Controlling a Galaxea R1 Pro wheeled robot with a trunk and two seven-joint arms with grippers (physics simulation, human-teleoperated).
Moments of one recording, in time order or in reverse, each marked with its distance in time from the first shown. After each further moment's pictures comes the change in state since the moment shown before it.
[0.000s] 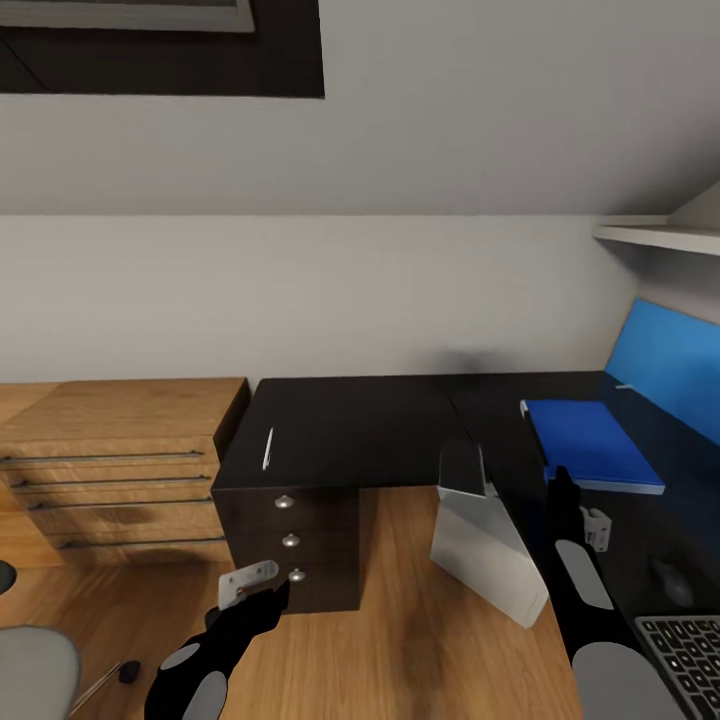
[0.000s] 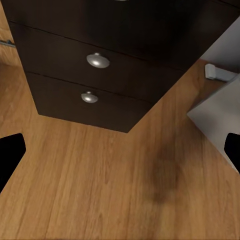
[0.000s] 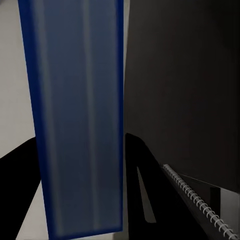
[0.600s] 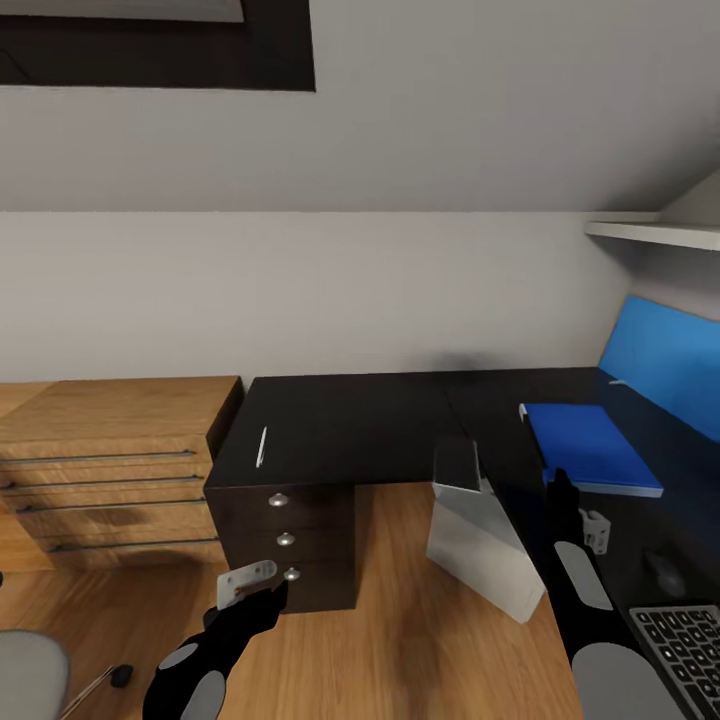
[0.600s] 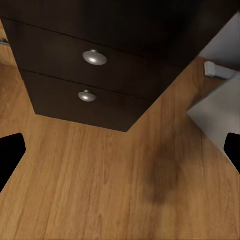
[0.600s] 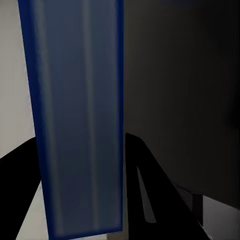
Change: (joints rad) left arm 0.000 0.002 0.005 -0.001 0.000 0.000 0.000; right arm 0.000 0.000 0.000 0.011 0.000 0.000 -0.005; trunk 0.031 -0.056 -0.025
